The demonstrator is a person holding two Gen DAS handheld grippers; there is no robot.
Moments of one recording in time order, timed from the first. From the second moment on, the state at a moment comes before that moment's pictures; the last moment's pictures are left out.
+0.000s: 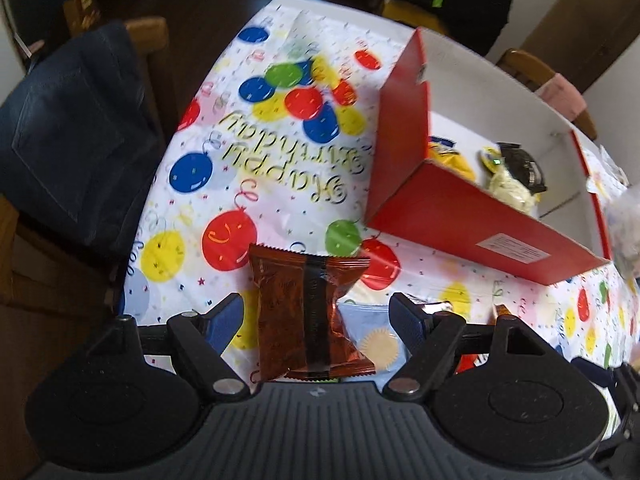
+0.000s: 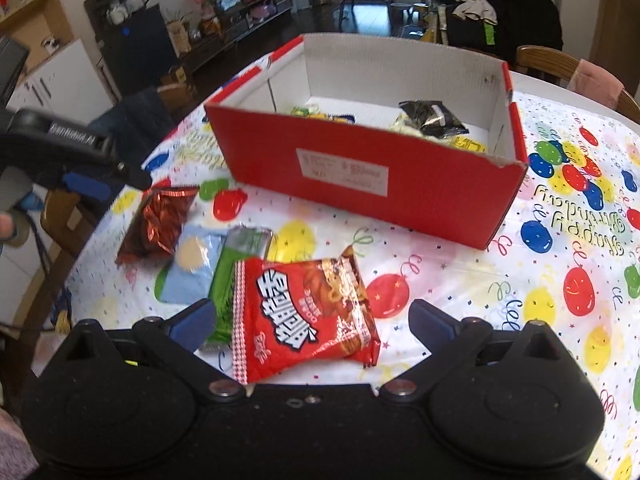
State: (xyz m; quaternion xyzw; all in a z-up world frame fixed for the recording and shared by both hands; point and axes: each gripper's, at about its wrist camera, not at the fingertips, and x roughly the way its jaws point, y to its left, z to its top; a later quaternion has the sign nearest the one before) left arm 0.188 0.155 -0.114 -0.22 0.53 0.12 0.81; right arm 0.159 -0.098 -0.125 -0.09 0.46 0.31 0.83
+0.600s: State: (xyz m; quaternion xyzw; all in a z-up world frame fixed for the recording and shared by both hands) left arm 0.203 0.160 -0.154 -0.24 0.56 0.13 0.78; right arm 0.176 -0.062 -0.162 -0.22 0.47 0.37 0.77
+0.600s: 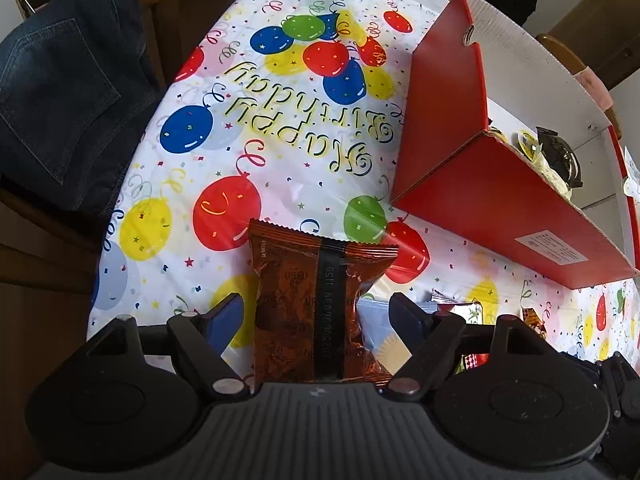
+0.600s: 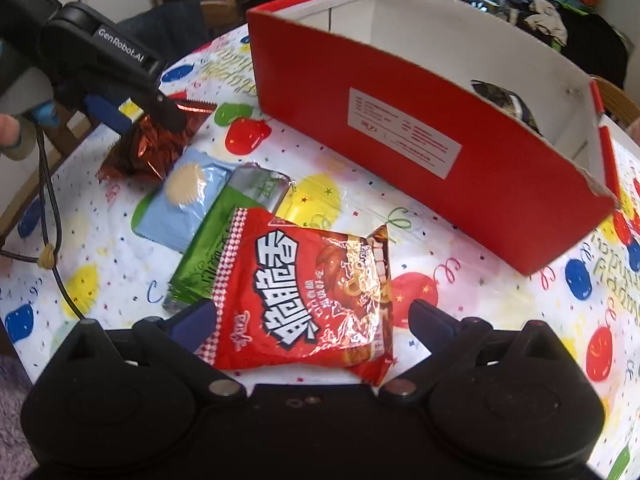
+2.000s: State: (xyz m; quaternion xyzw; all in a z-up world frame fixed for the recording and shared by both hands) left arm 0.190 0.149 -0.155 -0.23 0.55 0.12 0.79; right arm 0.173 -0.107 -0.166 -0.13 0.50 0.35 0.78
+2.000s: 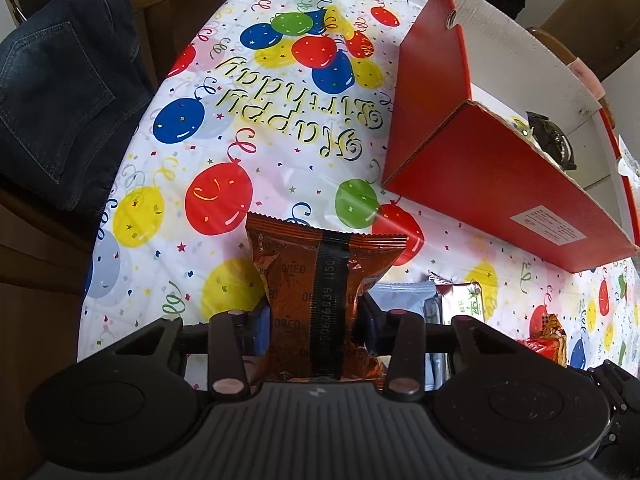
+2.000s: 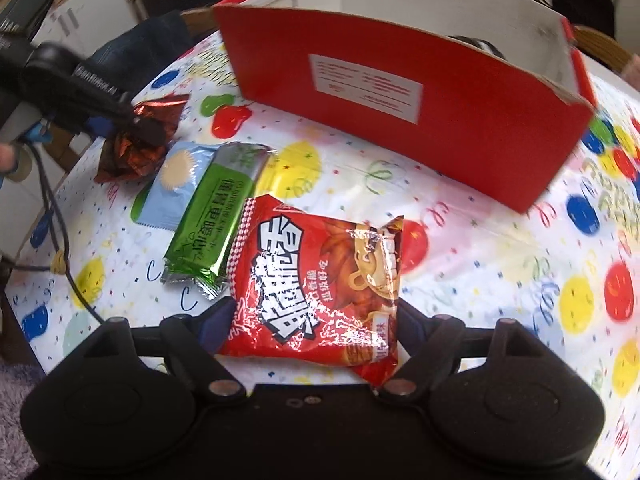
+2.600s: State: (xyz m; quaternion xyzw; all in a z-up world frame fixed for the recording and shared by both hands) left arm 0.172 0.119 -0.092 -0.20 0.50 0.08 0.84; right arm 0.167 -0.139 -0.105 -0.04 0.45 0.31 0.84
